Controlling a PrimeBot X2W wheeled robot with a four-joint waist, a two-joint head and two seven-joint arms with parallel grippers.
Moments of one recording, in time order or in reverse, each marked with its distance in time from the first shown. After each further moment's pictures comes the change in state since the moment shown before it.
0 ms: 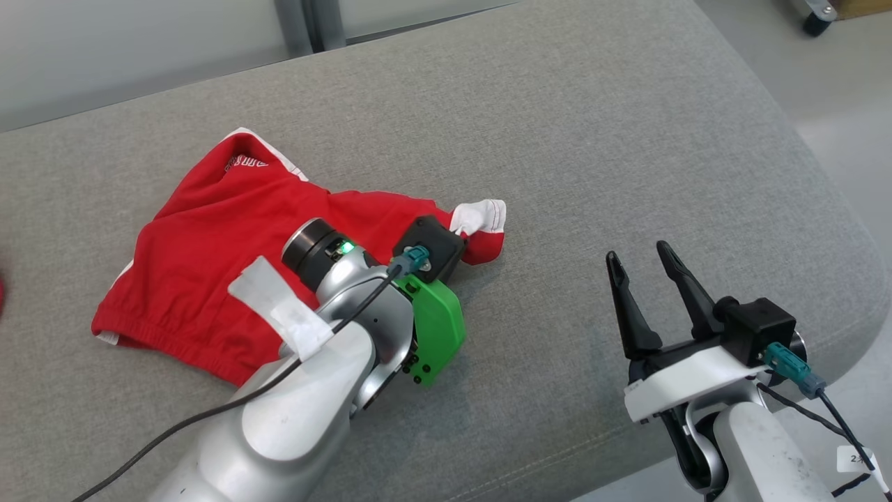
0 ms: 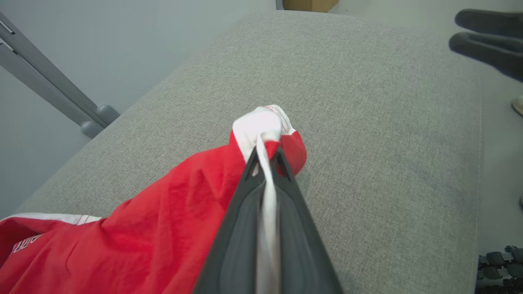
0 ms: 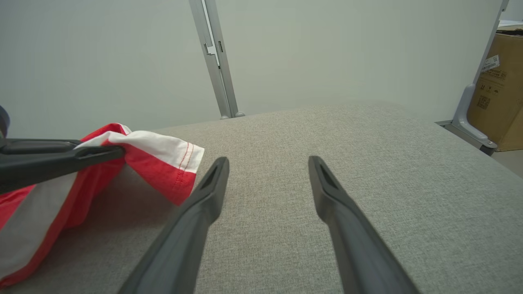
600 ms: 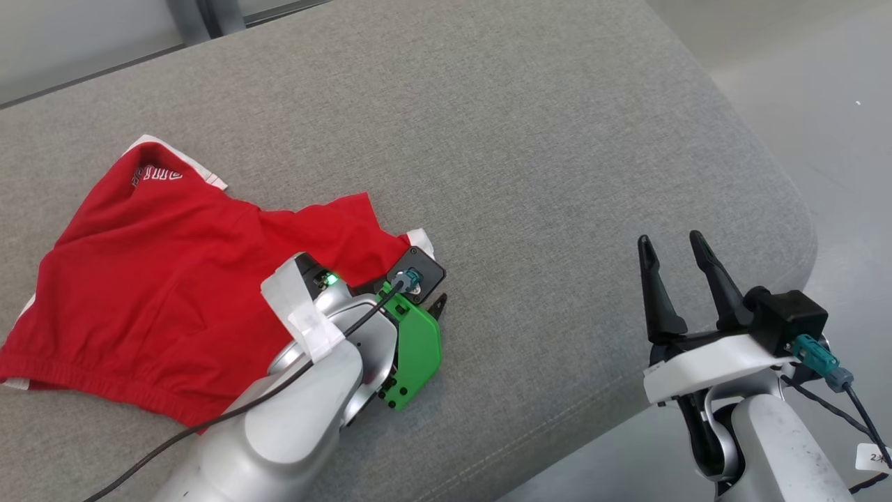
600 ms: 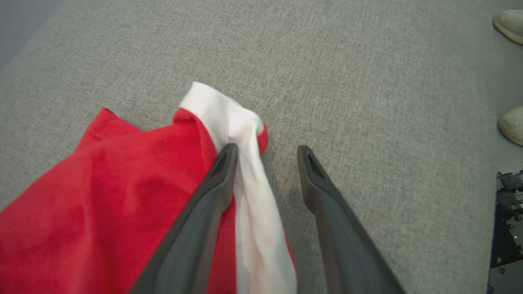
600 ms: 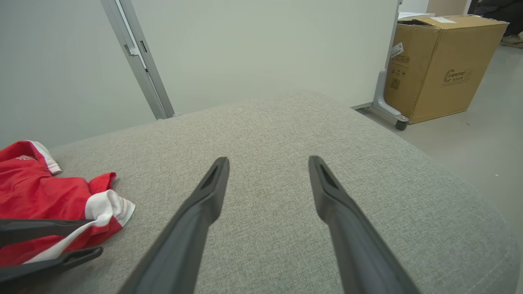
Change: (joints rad) left arm -0.011 0.003 -0.067 0.187 0.033 -0.023 0.057; right arm -0.013 -0.001 -0.034 -0.004 0.050 -0.050 0.000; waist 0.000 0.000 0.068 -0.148
